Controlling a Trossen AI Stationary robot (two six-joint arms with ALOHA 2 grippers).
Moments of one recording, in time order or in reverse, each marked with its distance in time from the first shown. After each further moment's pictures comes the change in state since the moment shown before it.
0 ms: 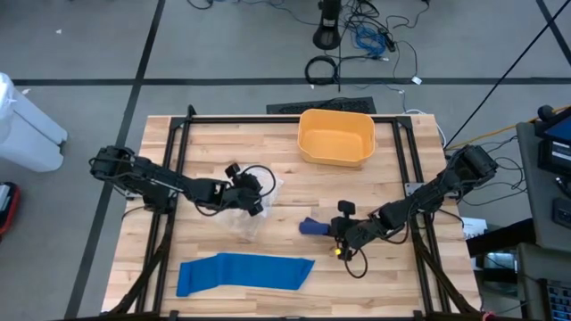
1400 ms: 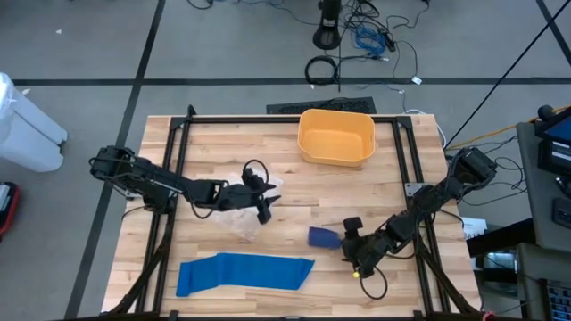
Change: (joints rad) left arm -0.034 -0.001 0.002 0.398 0.220 0.011; right arm 0.190 0.022 -0.001 -0.151 -0.135 -0.077
